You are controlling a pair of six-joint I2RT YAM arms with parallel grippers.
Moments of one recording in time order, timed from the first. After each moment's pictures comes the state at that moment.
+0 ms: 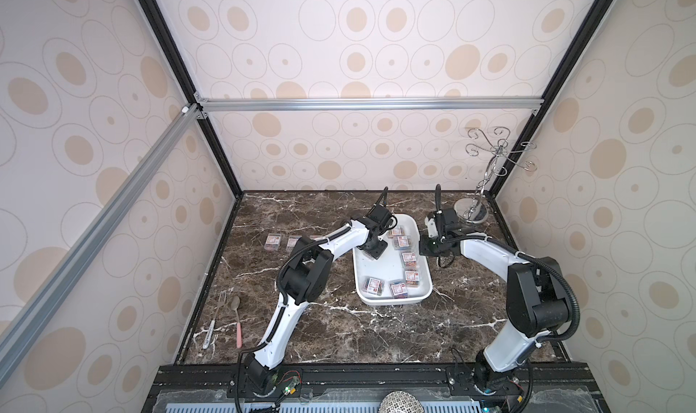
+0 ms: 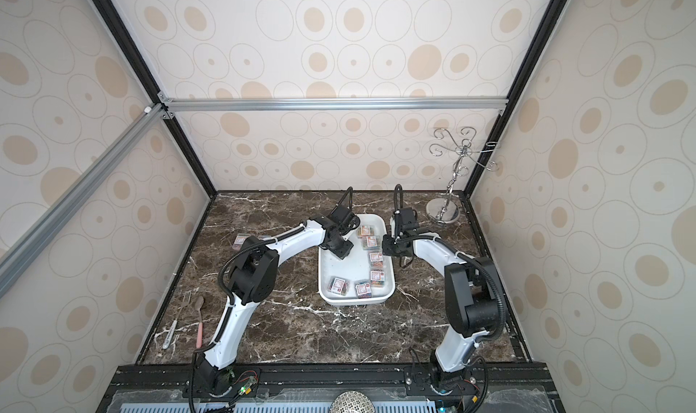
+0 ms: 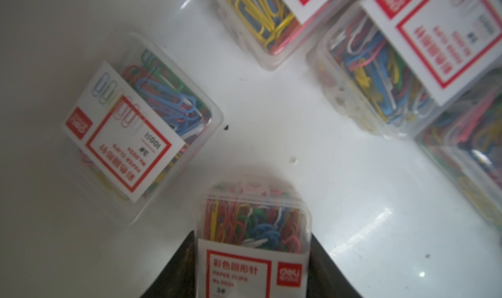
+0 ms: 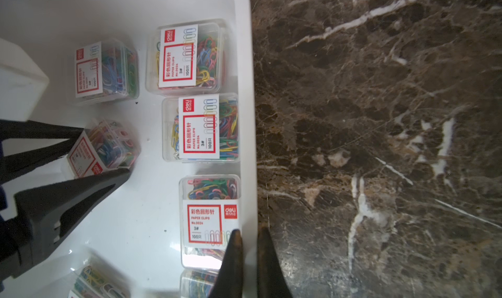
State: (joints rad) left arm -0.67 2.33 1.92 -0.78 -0.05 0.04; right arm 0.23 1.71 1.13 -0.46 -0.12 0.28
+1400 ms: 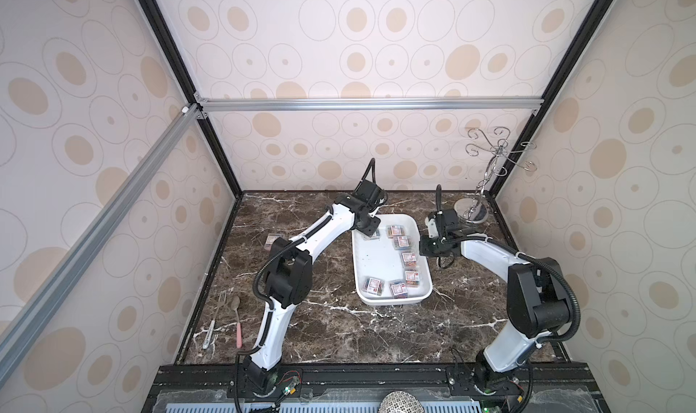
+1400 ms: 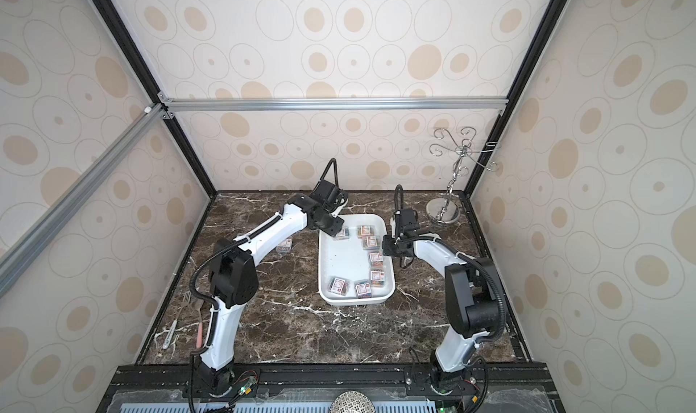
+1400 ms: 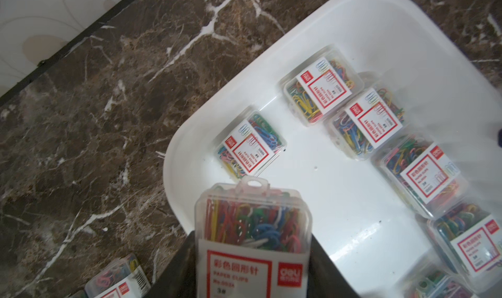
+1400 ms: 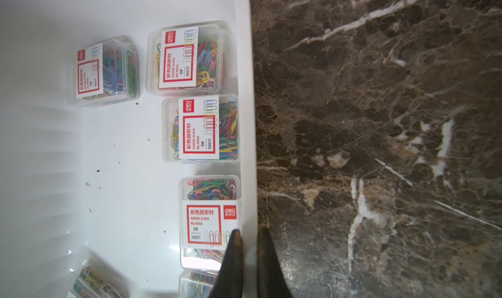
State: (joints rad) left arm -0.58 2.14 1.98 -0.86 -0.08 0.04; right arm 0.23 1.70 1.12 -0.44 -0.12 0.28
